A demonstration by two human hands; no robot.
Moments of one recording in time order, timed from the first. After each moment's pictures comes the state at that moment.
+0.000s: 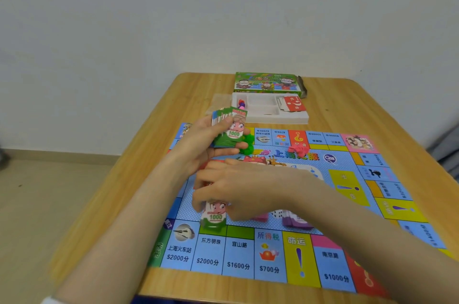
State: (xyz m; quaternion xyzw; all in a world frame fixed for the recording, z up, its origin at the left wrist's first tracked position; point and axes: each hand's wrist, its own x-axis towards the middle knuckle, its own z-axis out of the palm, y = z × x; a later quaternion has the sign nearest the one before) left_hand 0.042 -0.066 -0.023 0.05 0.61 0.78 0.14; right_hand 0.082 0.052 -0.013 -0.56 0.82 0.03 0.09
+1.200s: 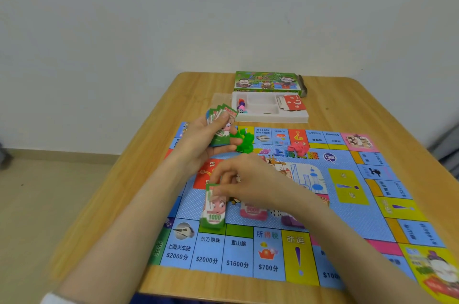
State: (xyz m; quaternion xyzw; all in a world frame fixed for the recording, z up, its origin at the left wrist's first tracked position) left_hand 0.035 -0.064 -0.029 0.02 0.61 0.78 0.09; right_hand 0.086 0.064 -0.031 -0.30 0.87 -0.37 0.12
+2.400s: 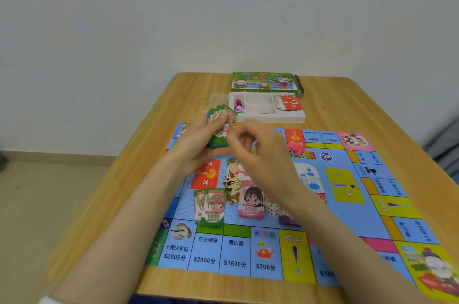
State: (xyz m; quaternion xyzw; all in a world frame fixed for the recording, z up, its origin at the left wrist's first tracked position) left_hand 0.034 -0.063 -0.029 0.04 0.61 0.78 0.12; right_hand 0.083 0.067 -0.030 -0.20 0.82 -0.49 -0.21
